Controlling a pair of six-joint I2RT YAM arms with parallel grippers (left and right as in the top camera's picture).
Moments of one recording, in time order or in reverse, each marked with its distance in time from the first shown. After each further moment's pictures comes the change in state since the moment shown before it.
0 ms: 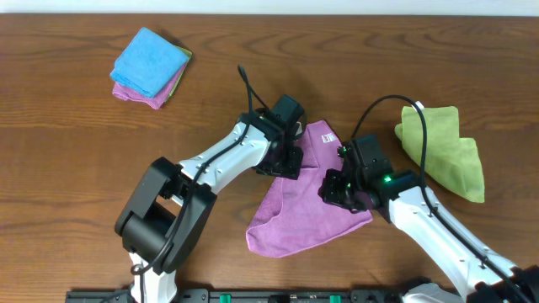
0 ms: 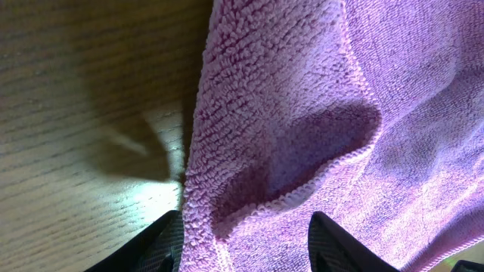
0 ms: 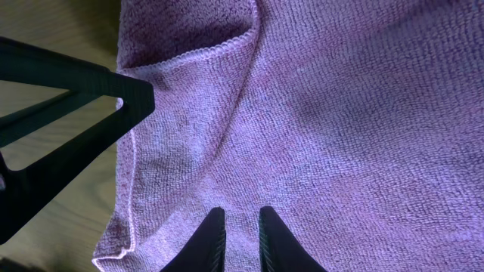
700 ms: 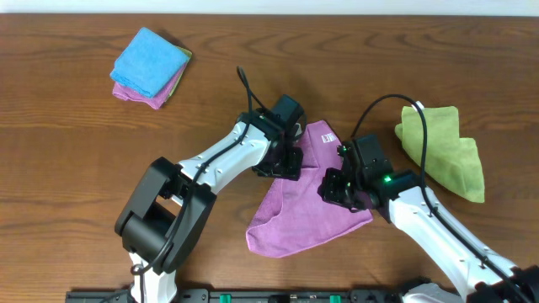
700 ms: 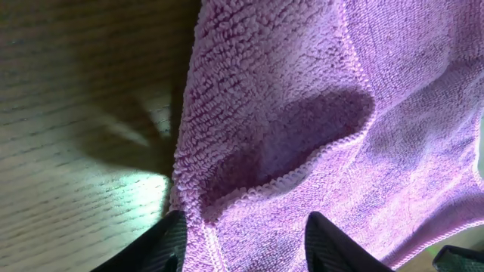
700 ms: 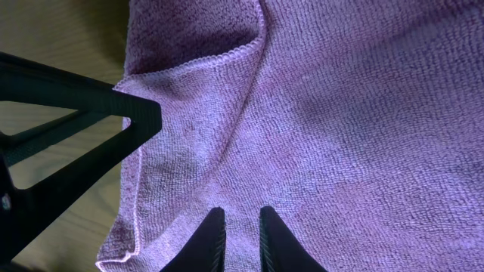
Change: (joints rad) left arm 0.000 0.000 0.006 -0.022 0.036 -0.032; right arm 0.000 0.000 0.000 0.017 0.000 0.000
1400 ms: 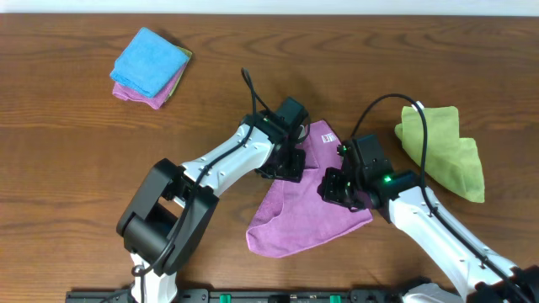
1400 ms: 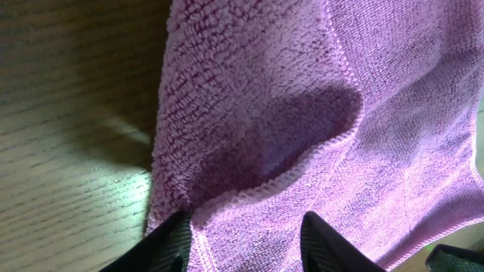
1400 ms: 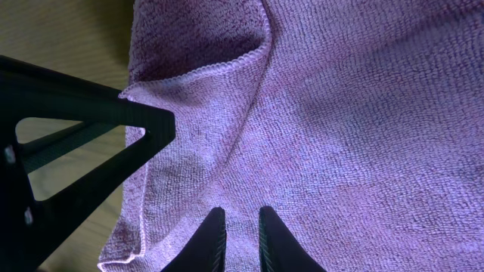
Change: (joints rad) left arm -0.023 0.000 0.000 0.008 -0.008 -0.005; right arm 0.000 0.000 0.000 0.006 -0.002 0.000
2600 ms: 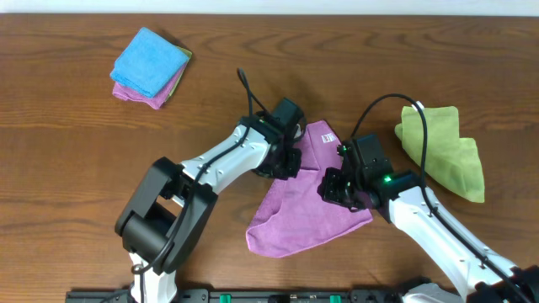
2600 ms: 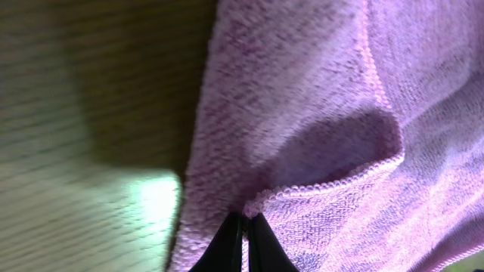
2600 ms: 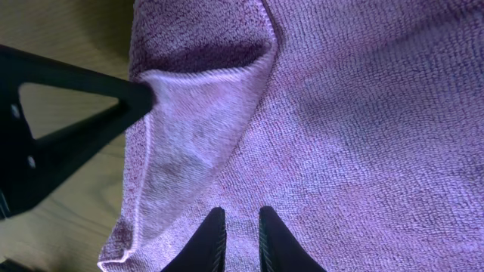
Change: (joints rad) left arm 0.025 0.000 -0.034 0.048 -0.025 0.010; right arm 0.000 0.000 0.000 -0.001 0.000 0.000
